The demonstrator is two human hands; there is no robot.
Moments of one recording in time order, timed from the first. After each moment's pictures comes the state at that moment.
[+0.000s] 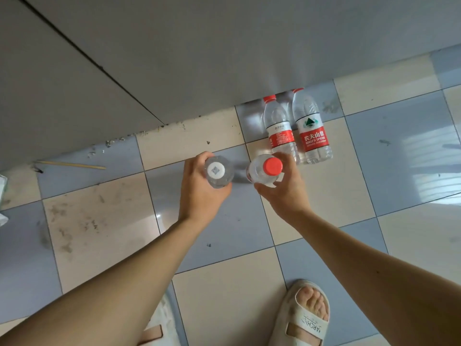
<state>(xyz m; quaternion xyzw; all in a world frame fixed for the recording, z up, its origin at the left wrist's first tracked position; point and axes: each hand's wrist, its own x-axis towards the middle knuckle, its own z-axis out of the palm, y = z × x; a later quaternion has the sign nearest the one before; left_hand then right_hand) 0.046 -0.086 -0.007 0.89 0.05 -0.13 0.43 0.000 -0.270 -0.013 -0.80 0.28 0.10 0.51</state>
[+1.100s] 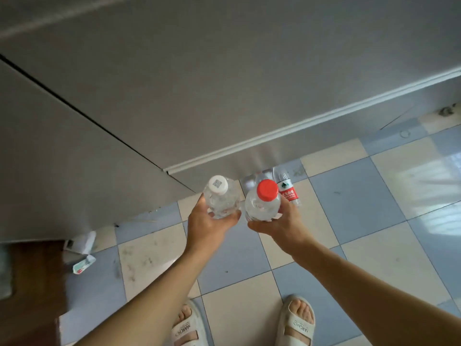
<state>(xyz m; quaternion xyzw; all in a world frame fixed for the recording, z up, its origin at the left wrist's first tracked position) 0.072 -0.094 0.277 0.81 0.10 -0.22 0.53 0.018 -0.277 0.281 -0.71 0.25 0.13 0.64</state>
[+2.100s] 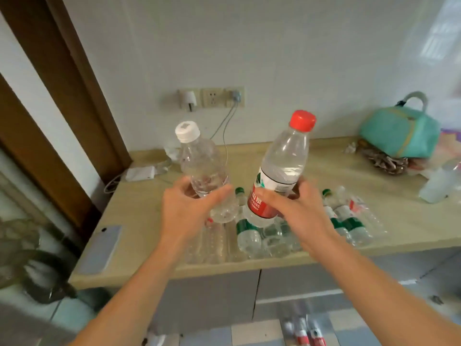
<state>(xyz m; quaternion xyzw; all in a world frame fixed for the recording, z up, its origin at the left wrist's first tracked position) 0.151 0.137 0.957 0.74 -0.04 0.13 0.66 0.131 -0.074 0.960 -0.73 0.02 -0.08 0.68</state>
